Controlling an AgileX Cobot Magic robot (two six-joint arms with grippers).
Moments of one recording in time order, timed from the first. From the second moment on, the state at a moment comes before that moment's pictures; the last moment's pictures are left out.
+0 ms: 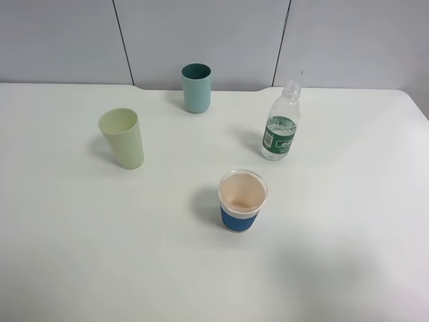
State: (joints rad) left arm 0.13 -0.01 -0.50 0.02 1.06 -0.02; right arm -0.07 0.00 -0.50 -0.03 1.07 -0.04
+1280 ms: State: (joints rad) left arm 0.13 -0.01 -0.50 0.02 1.06 -0.02; right arm -0.07 0.00 -0.50 -0.03 1.07 -0.04
